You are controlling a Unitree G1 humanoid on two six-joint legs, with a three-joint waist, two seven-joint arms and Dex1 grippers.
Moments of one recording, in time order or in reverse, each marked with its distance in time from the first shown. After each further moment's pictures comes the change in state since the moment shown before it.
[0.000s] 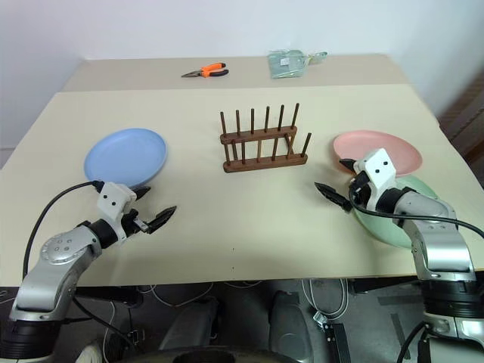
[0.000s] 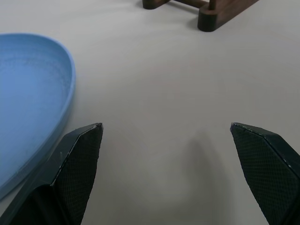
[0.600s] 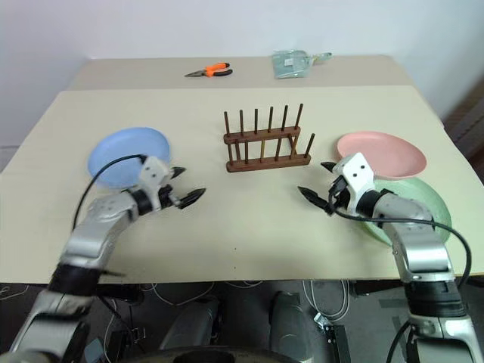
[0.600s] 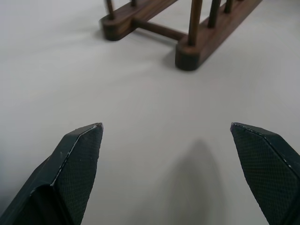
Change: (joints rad) left arm -0.572 -0.149 -0.263 0.599 0.117 -0.121 -0.133; right arm 0.050 0.096 0.082 -0.159 -0.015 0.046 -0.090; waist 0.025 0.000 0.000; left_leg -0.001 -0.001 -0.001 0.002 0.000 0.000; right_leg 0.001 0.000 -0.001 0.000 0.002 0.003
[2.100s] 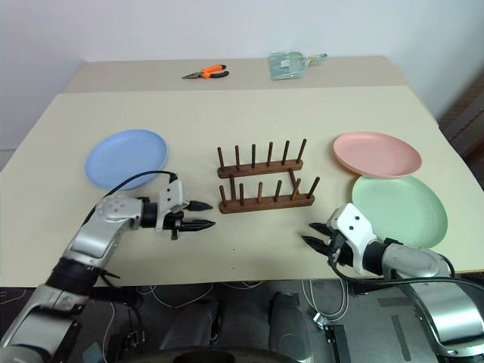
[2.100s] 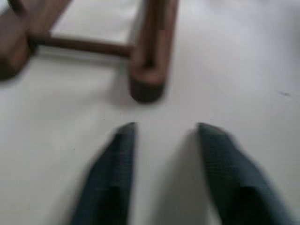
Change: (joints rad) left arm 0.253 0.176 -0.049 -0.334 -0.039 0.104 -0.399; right arm 0.362 -0.147 -0.016 -0.332 0.070 0.197 0.063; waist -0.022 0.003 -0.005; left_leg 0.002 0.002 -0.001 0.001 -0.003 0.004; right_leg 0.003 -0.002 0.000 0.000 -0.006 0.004
